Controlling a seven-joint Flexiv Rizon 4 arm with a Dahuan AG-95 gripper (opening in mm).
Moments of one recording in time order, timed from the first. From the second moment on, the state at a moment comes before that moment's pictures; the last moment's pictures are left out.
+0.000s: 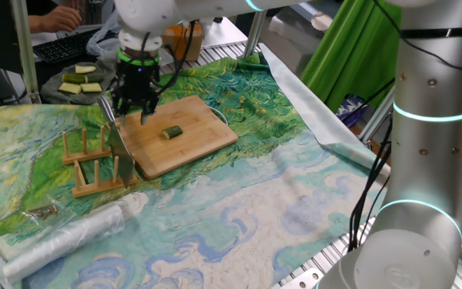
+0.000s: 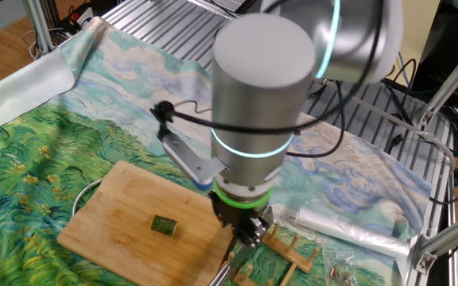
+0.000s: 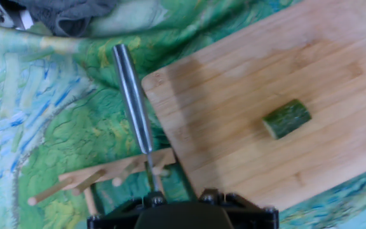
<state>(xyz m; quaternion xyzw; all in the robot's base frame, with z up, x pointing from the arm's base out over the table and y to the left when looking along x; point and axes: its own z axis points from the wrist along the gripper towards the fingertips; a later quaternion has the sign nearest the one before) 0.625 0.168 0.113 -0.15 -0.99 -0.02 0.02</state>
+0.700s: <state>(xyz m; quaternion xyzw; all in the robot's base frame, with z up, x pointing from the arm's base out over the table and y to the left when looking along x) 0.626 0.180 0.087 -0.16 -0.99 -0.04 0.02</state>
